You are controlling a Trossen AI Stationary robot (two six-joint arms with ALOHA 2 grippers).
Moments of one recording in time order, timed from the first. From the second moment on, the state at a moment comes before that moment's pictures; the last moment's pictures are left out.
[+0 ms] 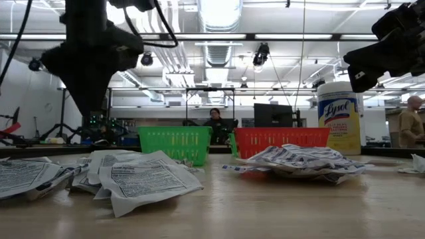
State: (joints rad) left arm -0.19 1.45 1.03 -0.95 -0.05 -1.23; right arm 0.04 0.06 0.03 -0.02 -0.08 0.21
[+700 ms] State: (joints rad) left arm -0.19 1.45 0.83 -0.69 -0.04 -1.14; right arm 0.04 0.06 0.03 -0.02 -0.08 0.21
